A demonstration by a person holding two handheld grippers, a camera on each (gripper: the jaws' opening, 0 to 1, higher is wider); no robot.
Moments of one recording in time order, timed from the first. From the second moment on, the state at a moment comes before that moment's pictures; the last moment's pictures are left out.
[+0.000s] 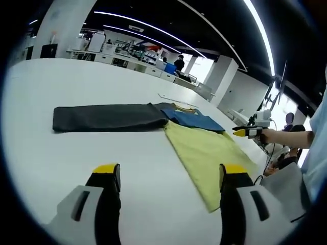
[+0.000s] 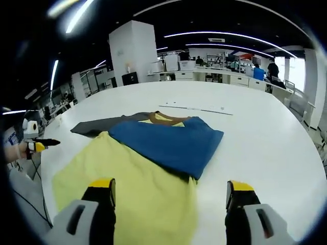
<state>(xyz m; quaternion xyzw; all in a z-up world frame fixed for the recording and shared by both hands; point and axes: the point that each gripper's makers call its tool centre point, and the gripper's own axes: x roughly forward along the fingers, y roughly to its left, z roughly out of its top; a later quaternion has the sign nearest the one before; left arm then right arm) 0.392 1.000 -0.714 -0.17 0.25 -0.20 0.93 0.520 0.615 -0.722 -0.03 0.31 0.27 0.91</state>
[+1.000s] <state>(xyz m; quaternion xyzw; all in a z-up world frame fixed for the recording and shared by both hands) 0.459 1.134 -0.735 -0.21 0.24 0.00 0.95 0.507 0.601 -0.713 -0.03 0.30 0.27 0.91</state>
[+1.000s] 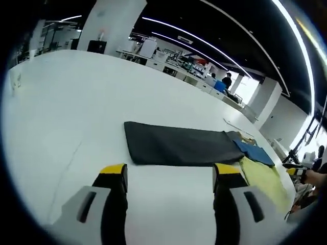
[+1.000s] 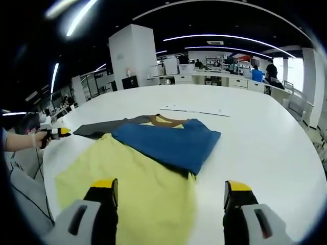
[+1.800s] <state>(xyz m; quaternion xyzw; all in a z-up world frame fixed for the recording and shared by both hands) 0.486 1.192 -0.774 -0.23 0.26 0.08 0.93 0.484 0.568 -0.717 -0.02 0.31 0.23 0.92</state>
